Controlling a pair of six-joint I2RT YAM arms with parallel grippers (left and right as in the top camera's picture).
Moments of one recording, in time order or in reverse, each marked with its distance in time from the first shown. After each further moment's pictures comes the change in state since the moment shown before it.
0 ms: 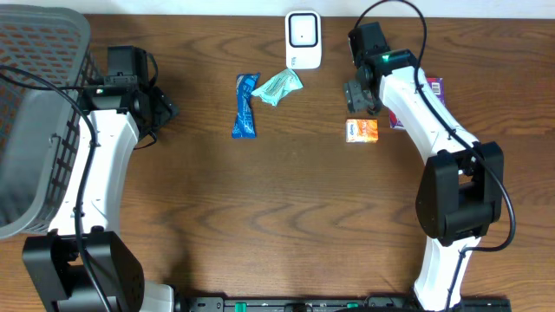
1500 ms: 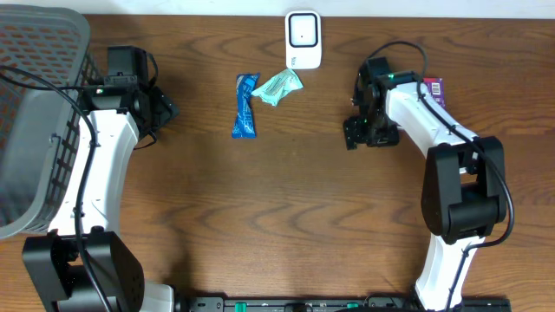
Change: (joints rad) left arm 0.000 0.000 0.000 0.000 0.000 0.000; right arm -0.050 0.000 -0.206 -0.077 -0.318 0.067
